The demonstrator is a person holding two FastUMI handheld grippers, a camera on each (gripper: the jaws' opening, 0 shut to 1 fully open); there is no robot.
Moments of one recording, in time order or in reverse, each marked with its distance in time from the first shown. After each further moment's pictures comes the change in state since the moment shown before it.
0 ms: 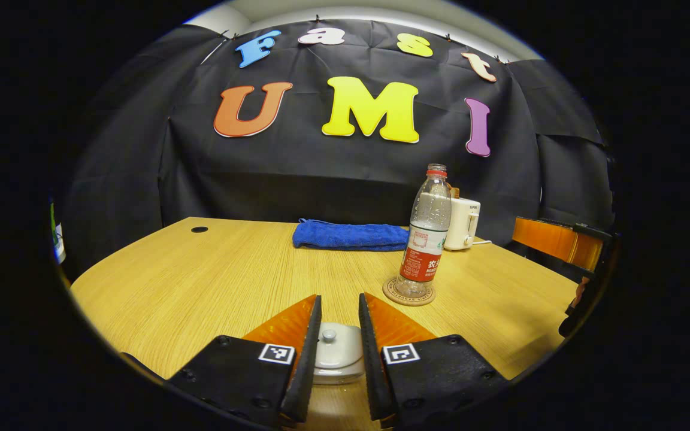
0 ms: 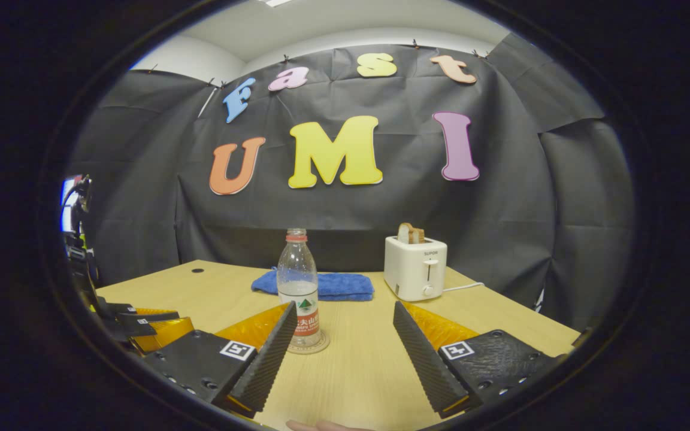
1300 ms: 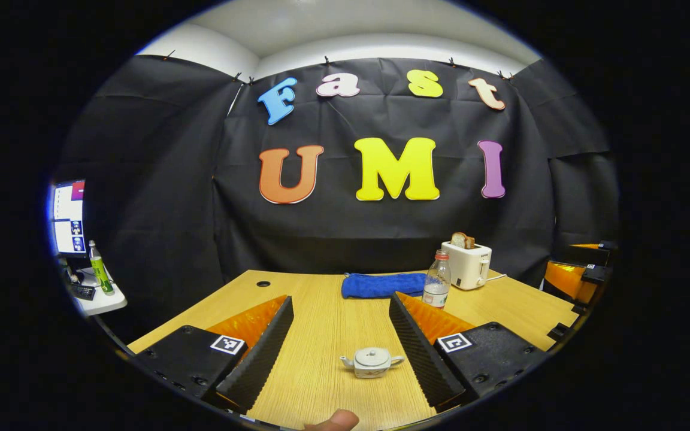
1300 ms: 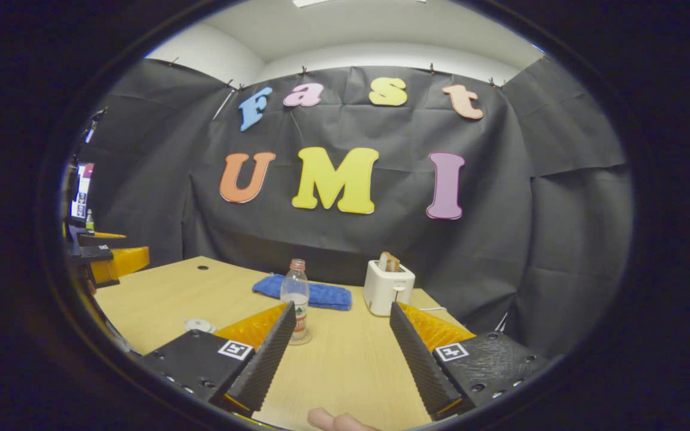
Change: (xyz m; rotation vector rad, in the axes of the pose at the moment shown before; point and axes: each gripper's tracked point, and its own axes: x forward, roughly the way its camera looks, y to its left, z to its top) left arm -0.143 0.036 0.129 0.054 -0.190 0.166; right arm -0.121 -0.020 0.080 -0.111 -0.031 -0.017
